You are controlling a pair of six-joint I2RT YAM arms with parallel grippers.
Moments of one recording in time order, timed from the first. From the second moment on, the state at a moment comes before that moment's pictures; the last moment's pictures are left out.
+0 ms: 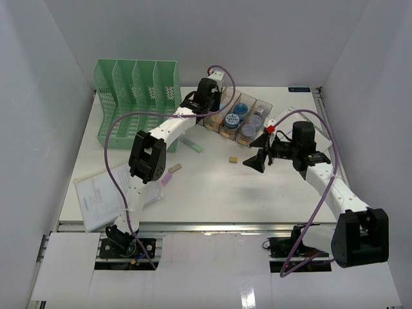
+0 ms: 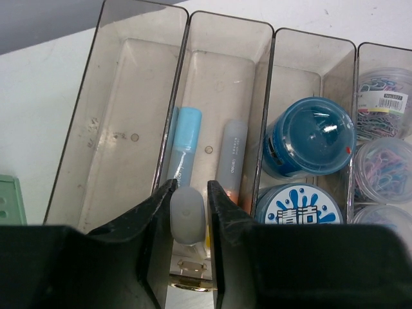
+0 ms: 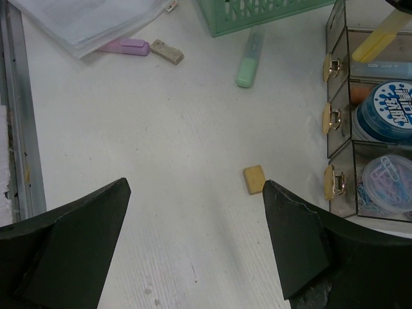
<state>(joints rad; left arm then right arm) -0.56 2.37 2.12 -0.21 -0.14 -0.11 0.18 1.19 0.77 -0.11 -1.00 -0.42</state>
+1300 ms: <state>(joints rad) -0.51 1.80 1.36 -0.23 -0.12 -0.68 0.11 1.21 0.77 -0.11 -0.99 -0.45</state>
